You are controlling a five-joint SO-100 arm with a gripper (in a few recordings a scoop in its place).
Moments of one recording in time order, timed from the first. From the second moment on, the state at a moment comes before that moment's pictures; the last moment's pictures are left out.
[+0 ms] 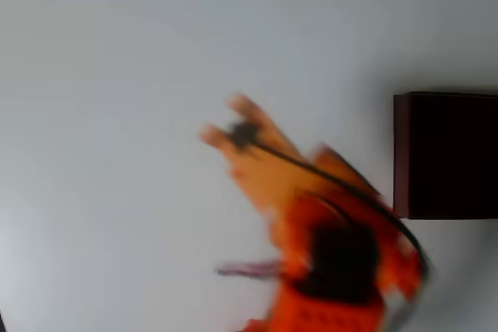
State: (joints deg) arm 16.4 115.8 90.0 100.3 26.7
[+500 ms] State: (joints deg) arm 44.3 99.8 94.2 78.7 13.5
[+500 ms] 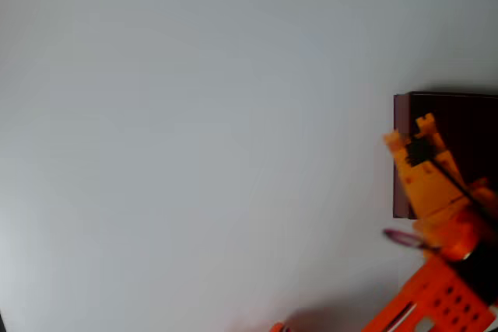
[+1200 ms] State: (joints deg) arm 30.6 106.6 100.2 79.7 11.4
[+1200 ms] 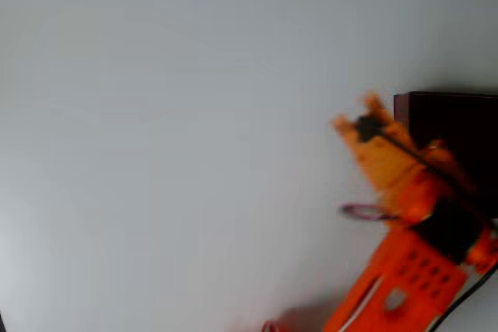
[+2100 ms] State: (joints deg) arm -24.3 191.2 170.6 77.4 -0.9
